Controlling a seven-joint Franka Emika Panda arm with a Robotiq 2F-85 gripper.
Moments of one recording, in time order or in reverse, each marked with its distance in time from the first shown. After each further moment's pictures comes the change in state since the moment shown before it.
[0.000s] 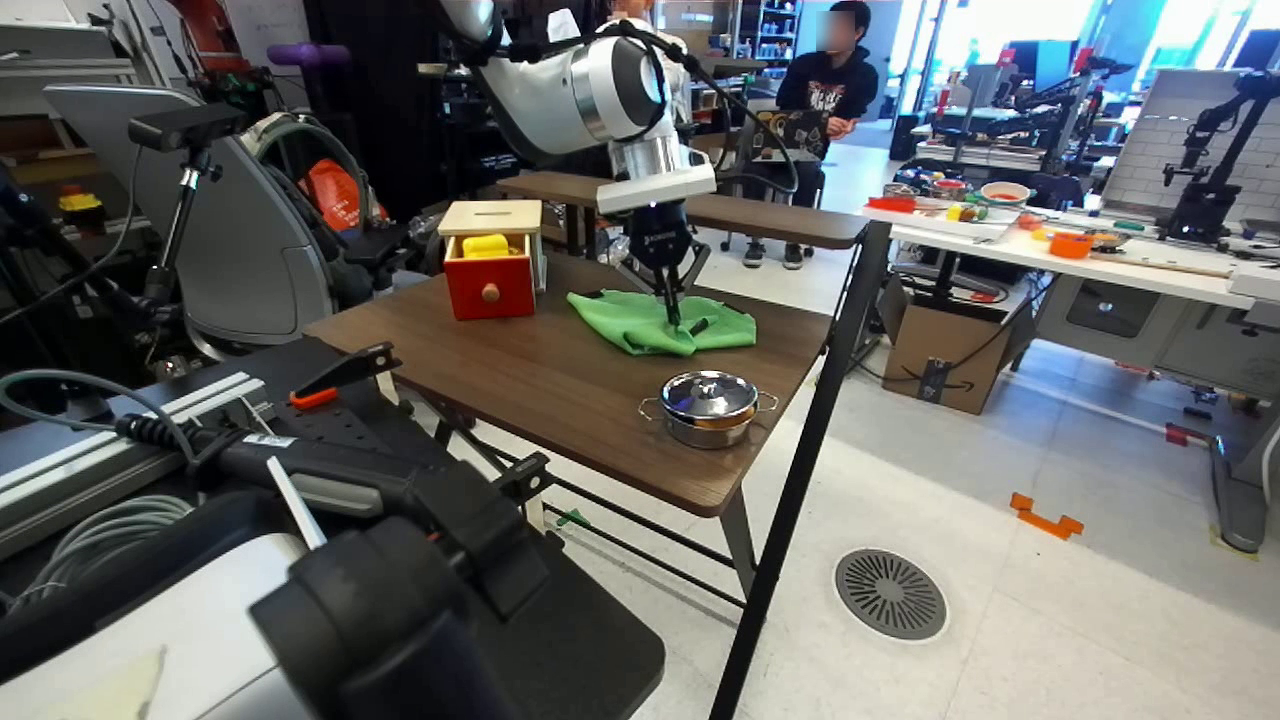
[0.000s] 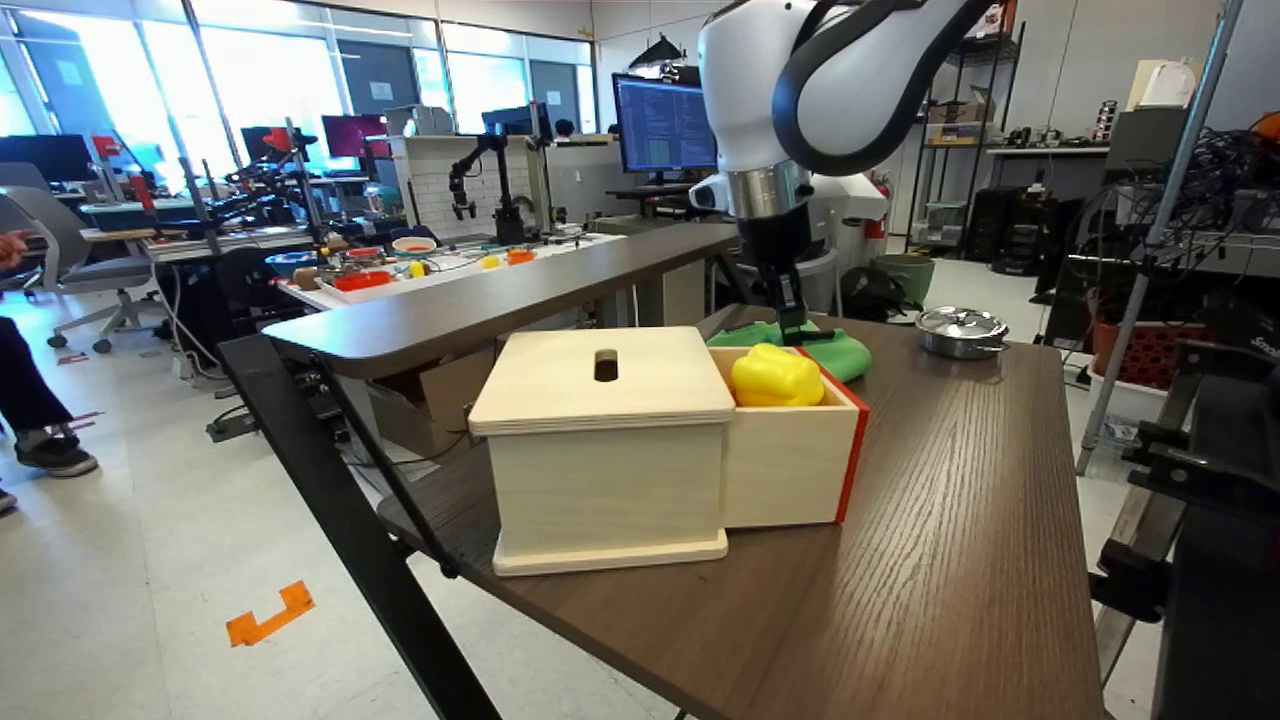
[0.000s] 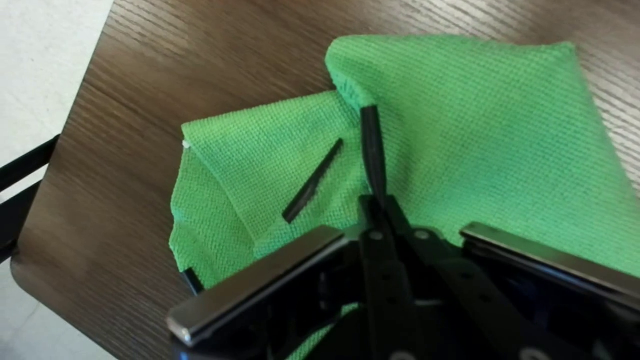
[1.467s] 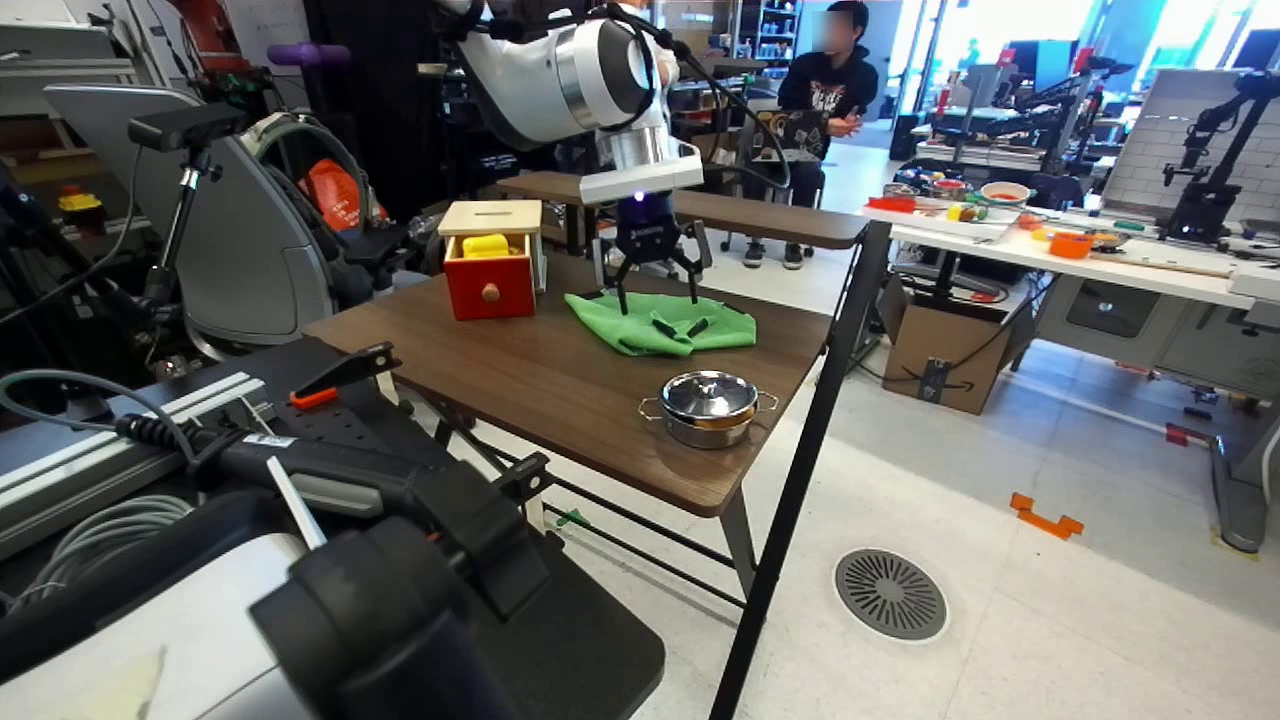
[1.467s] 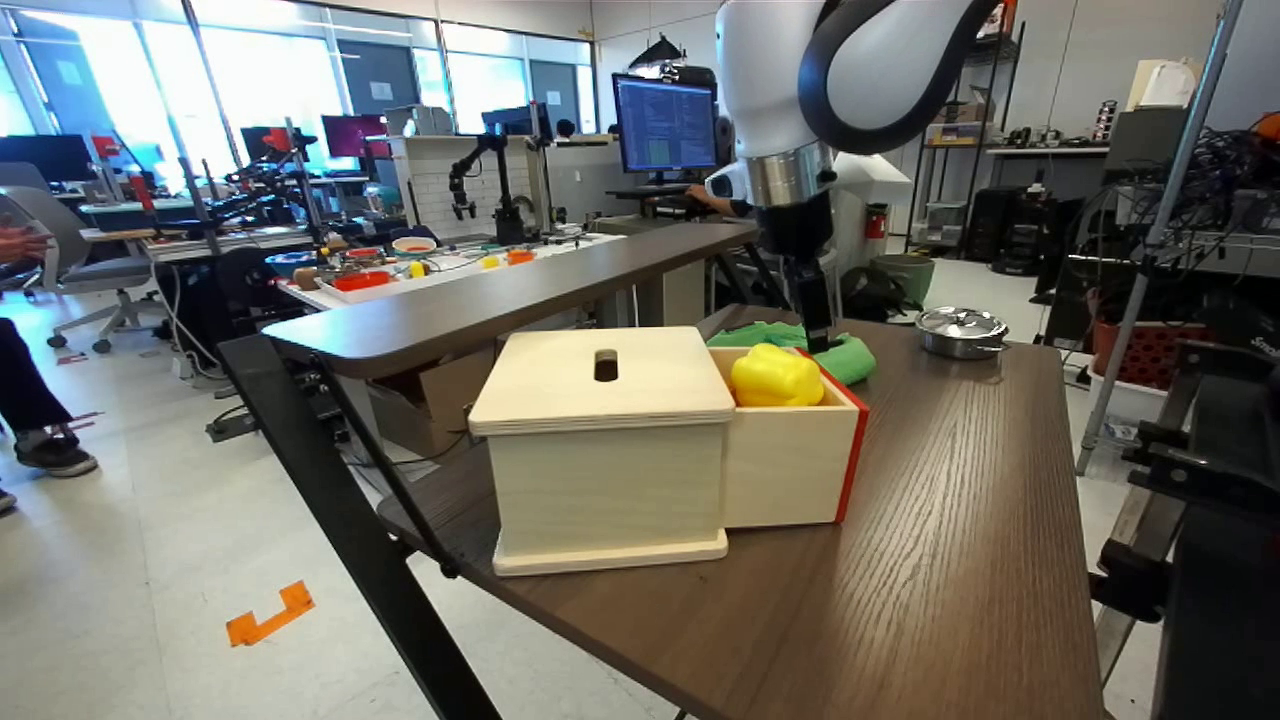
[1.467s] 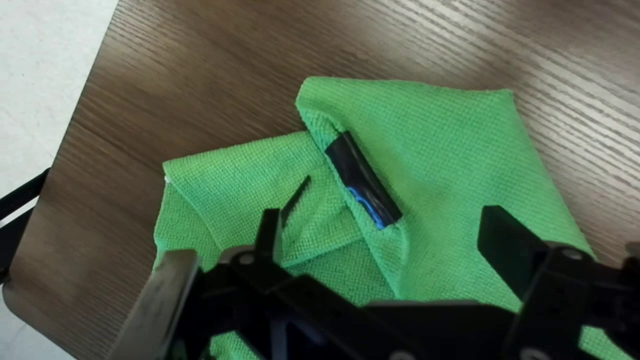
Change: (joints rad) arm -0.002 -0.086 0.005 -0.123 0.001 0.013 0.018
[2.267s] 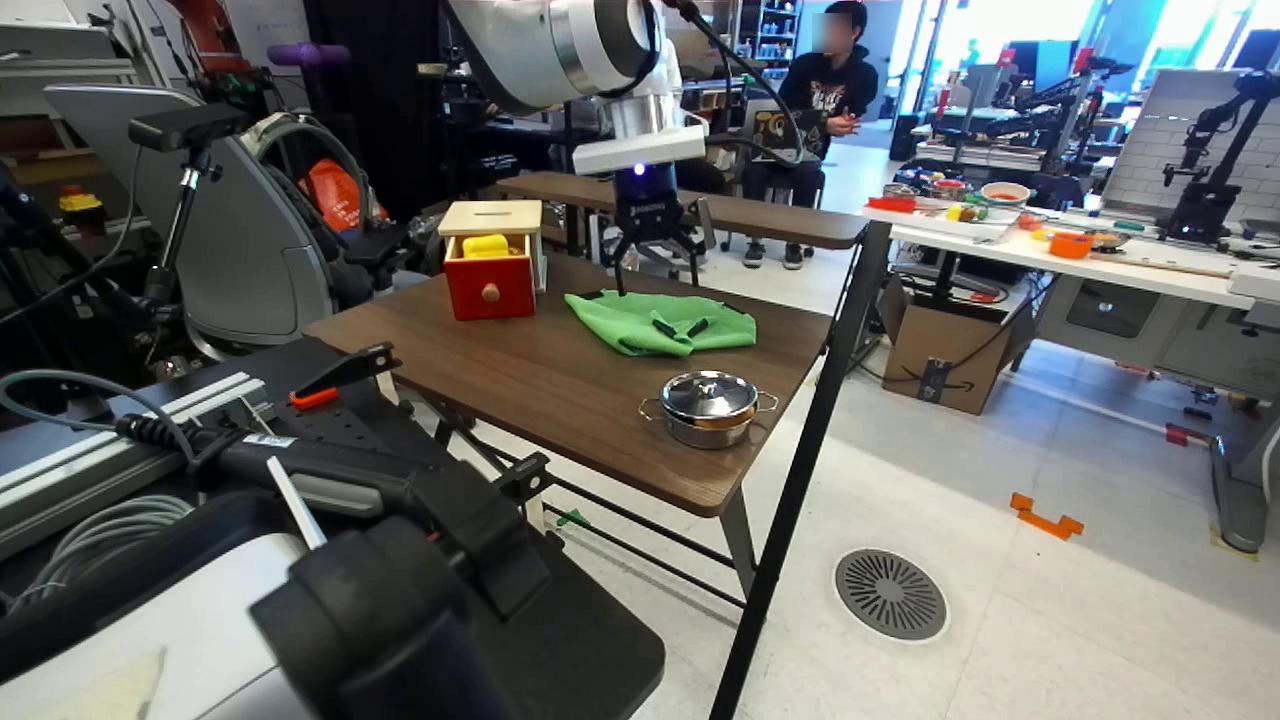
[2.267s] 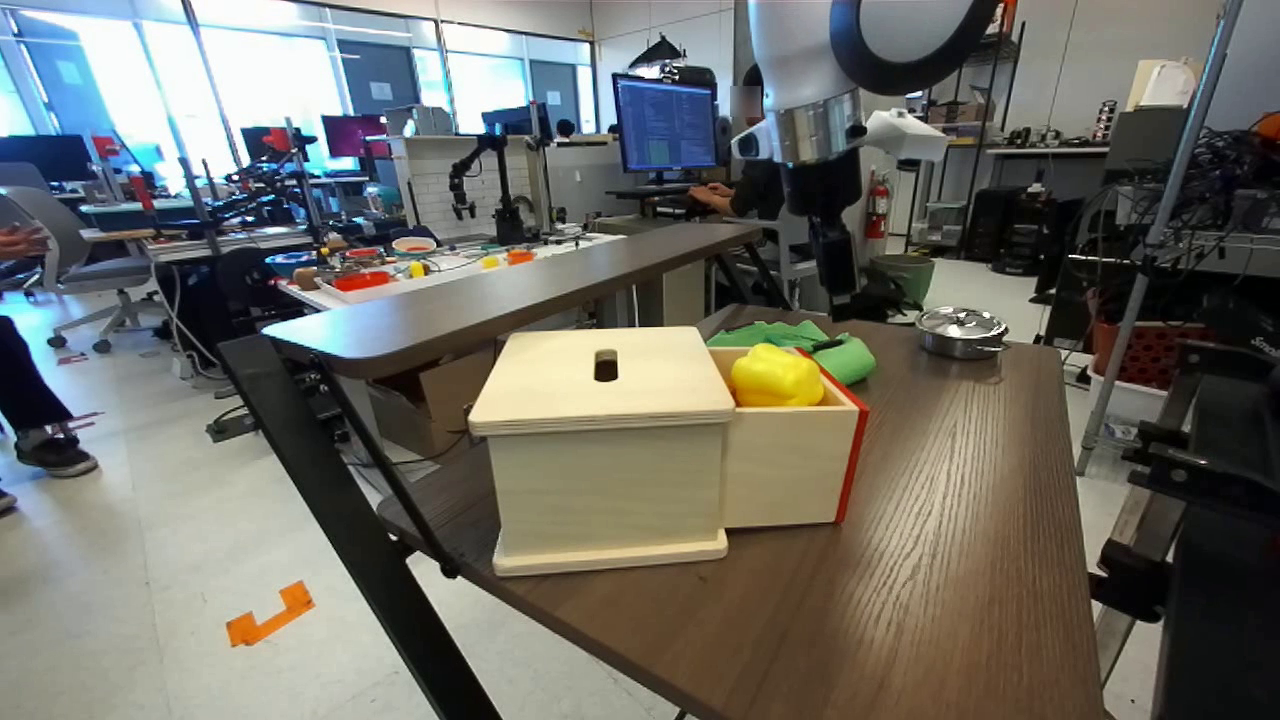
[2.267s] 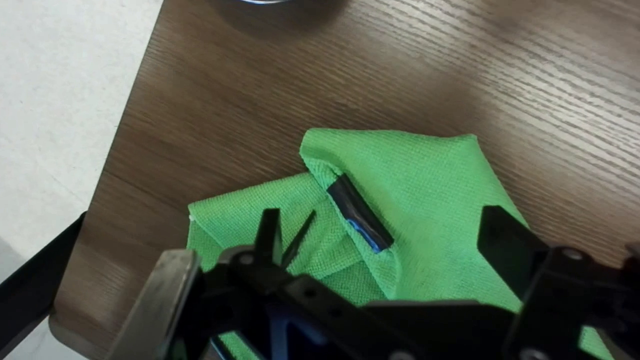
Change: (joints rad) arm -0.029 -0.121 0.005 -0.117 0.037 -0.001 0.009
